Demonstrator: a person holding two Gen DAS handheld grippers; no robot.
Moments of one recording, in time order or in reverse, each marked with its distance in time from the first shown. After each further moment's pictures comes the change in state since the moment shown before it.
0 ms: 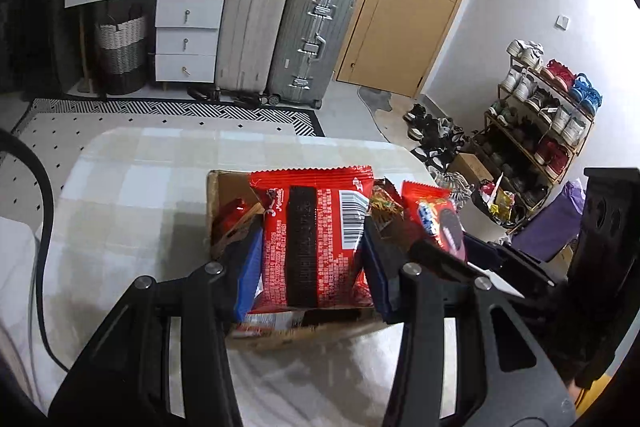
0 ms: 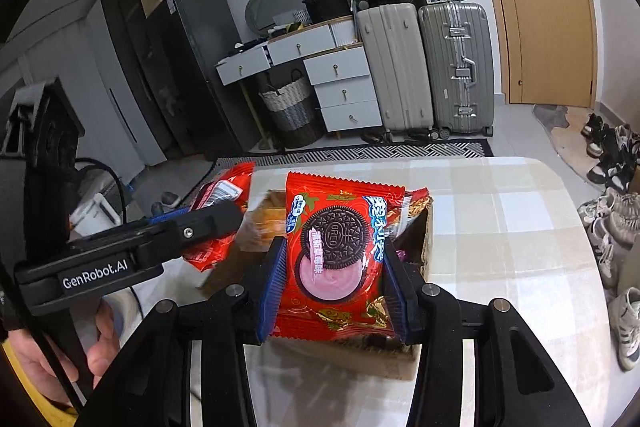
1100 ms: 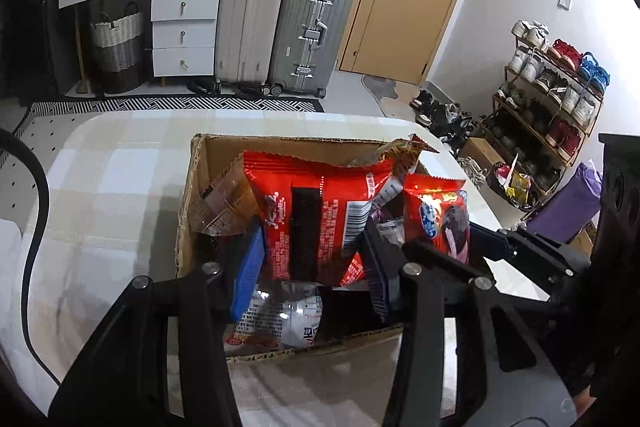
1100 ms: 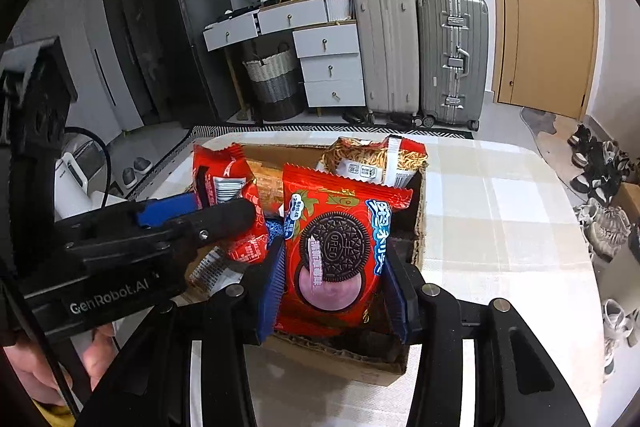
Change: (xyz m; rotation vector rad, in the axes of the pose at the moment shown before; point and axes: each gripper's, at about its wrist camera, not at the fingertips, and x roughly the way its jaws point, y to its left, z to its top) left arm 0.094 0.016 -0.041 0.037 0.016 0.027; right arm 0.059 -0.015 -0.021 -0.094 0.079 -0.093
